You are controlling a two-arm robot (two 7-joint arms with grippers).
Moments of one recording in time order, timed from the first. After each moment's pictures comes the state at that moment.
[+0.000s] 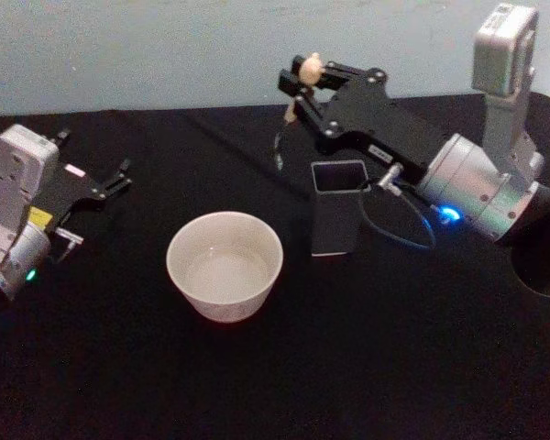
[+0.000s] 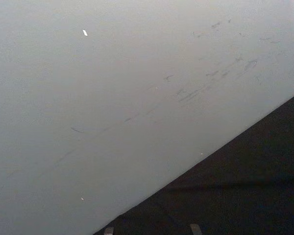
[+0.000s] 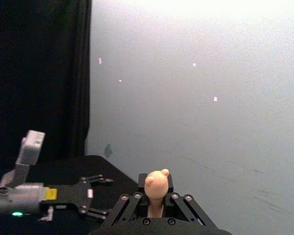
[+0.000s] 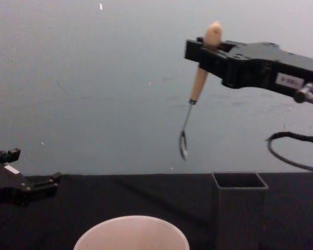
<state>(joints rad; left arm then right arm) -0.20 0.60 0.45 -1.41 -0.25 -0.12 0.03 0.24 0.43 -0.41 -1.74 0.45 -0.04 0.45</state>
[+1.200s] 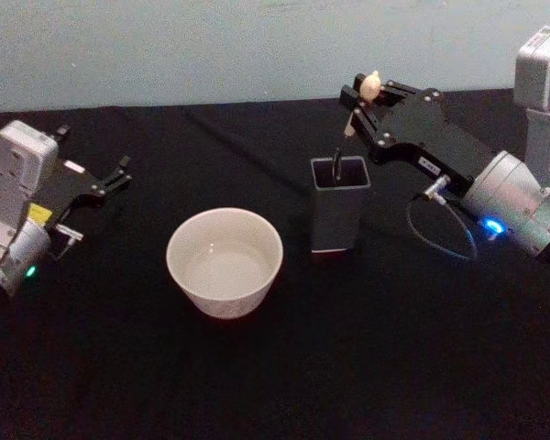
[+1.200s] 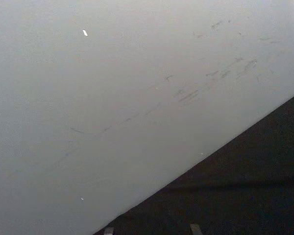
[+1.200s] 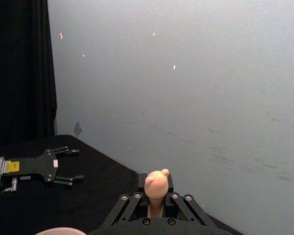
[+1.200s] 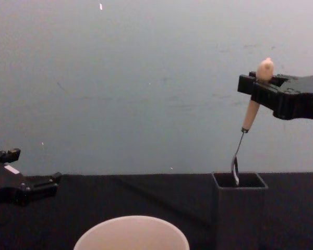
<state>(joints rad) -0.20 0.60 0.45 -1.41 -0.25 -0.12 0.03 0.14 0.47 -0.31 -1.74 0.43 -0.01 0.40</state>
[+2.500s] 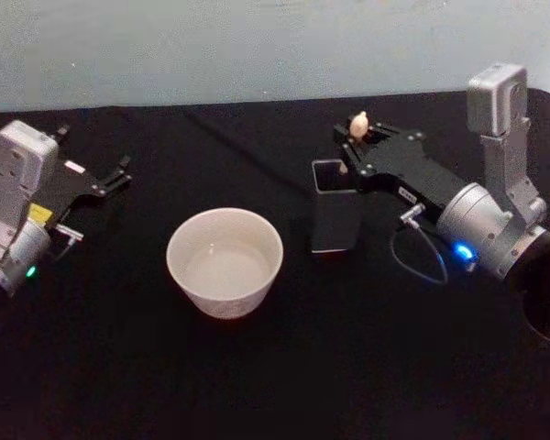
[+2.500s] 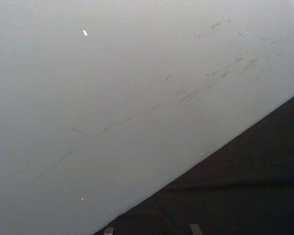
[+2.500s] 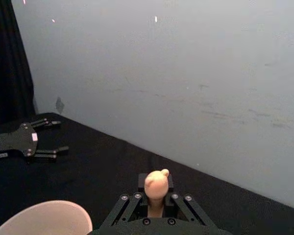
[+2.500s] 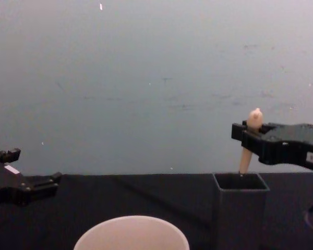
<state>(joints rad) -0.20 0.60 0.45 -1.41 -0.25 -0.12 0.03 0.12 0.39 -0.33 -1.69 0.36 0.08 0.31</state>
